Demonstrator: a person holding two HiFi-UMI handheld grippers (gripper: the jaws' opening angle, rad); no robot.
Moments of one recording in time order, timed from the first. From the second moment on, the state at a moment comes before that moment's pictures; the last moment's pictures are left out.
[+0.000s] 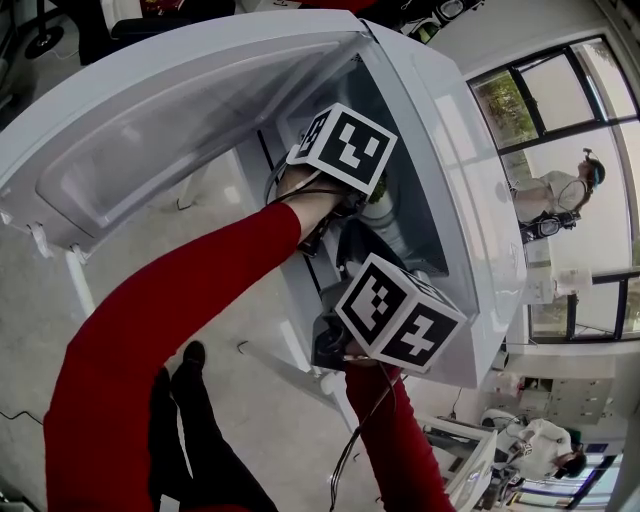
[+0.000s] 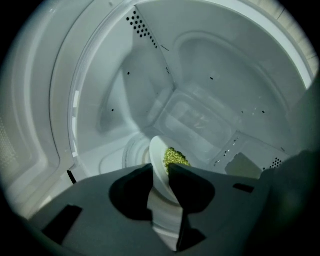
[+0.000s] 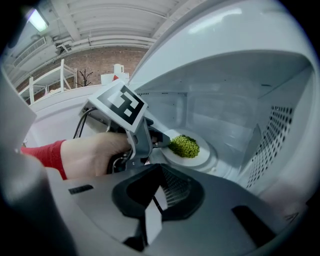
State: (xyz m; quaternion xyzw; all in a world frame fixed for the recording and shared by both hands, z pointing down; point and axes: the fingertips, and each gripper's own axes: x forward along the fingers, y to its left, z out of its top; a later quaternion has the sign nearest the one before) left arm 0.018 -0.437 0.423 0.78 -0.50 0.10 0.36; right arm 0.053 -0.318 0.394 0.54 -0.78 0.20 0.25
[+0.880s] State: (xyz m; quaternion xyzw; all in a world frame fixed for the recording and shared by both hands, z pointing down) left arm 0.018 -0.440 0.430 0.79 -0.53 0.17 0.25; right arm 0.055 -0.317 0.400 0.54 -0.78 0.21 0.25
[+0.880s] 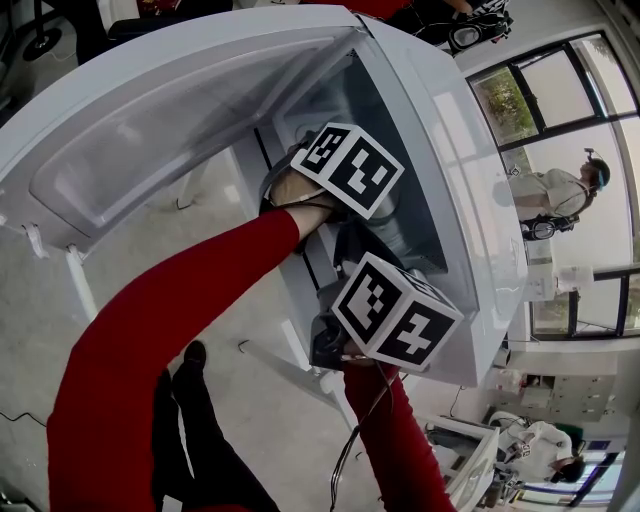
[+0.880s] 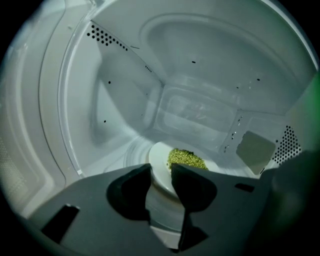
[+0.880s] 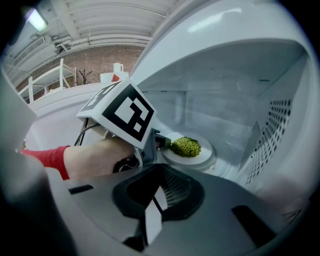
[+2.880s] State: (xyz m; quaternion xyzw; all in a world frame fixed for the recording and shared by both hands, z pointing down) left arm -0.053 -0.159 0.311 0.83 -0.51 0.03 0.21; right arm 0.023 -0.157 0.285 0.38 -0.90 0.20 0.07
